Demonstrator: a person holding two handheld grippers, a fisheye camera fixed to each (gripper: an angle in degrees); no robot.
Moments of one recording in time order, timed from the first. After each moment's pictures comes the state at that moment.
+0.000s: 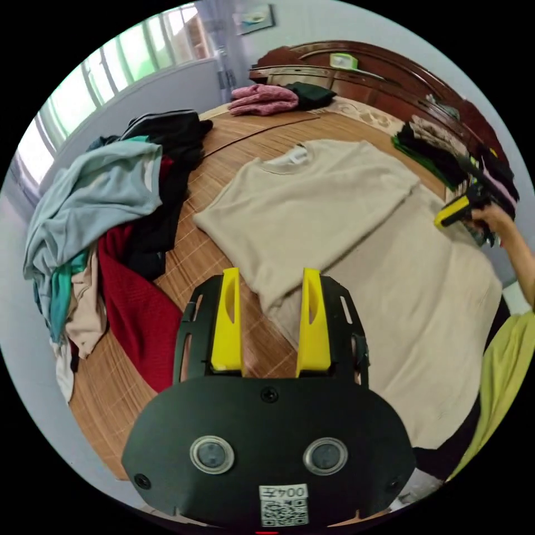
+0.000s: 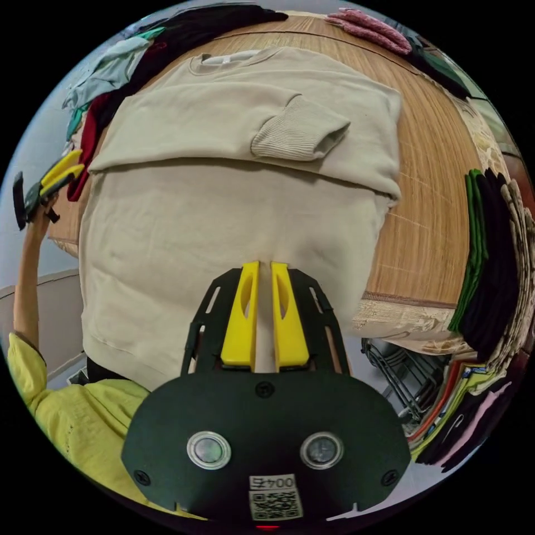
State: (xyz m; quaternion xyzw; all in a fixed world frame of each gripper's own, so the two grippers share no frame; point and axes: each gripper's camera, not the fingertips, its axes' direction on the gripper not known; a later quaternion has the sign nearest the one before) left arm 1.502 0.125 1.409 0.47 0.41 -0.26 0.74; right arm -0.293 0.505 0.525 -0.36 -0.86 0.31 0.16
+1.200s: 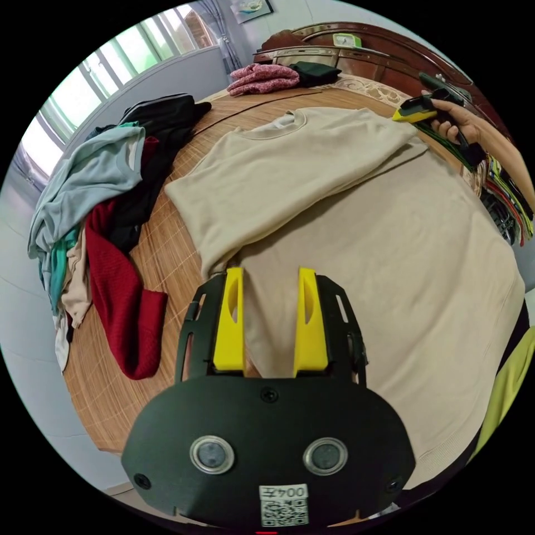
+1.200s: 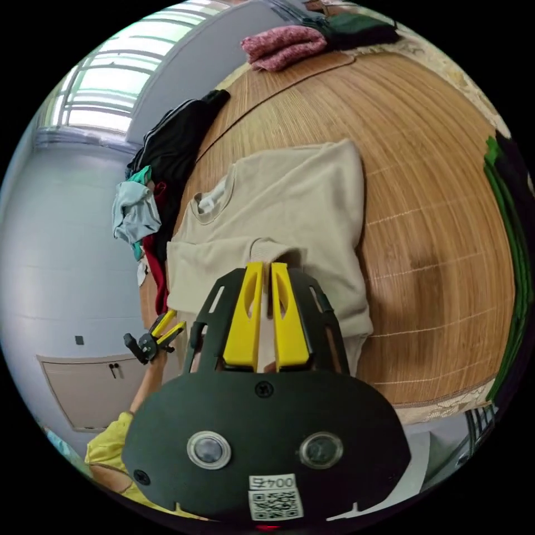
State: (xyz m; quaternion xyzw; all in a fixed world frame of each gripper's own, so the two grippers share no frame) left arm 1.540 0.169 1.271 0.42 0.39 -0.28 0.77; right arm -0.428 0.730 0.760 -0.35 -0.77 0.53 -0.08
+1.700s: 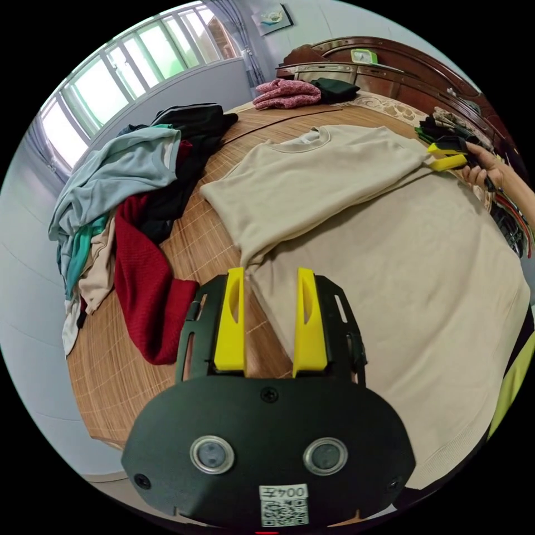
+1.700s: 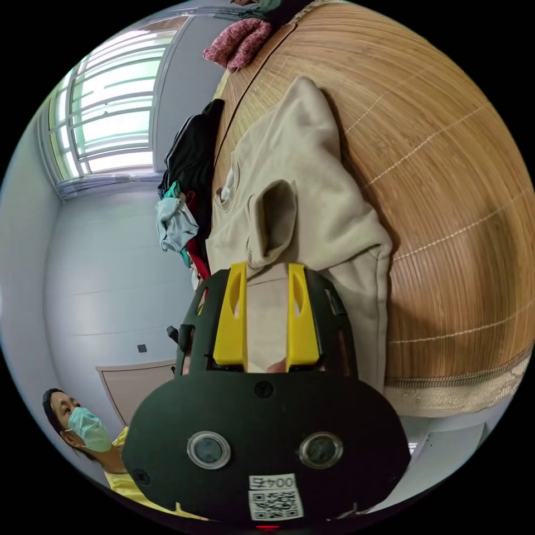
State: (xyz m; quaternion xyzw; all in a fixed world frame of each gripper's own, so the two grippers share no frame) left arm 1.516 0.227 1.286 0.43 0.36 -0.34 0.76; right arm -0.454 0.780 0.688 -0.31 -0.72 0.57 -0.24
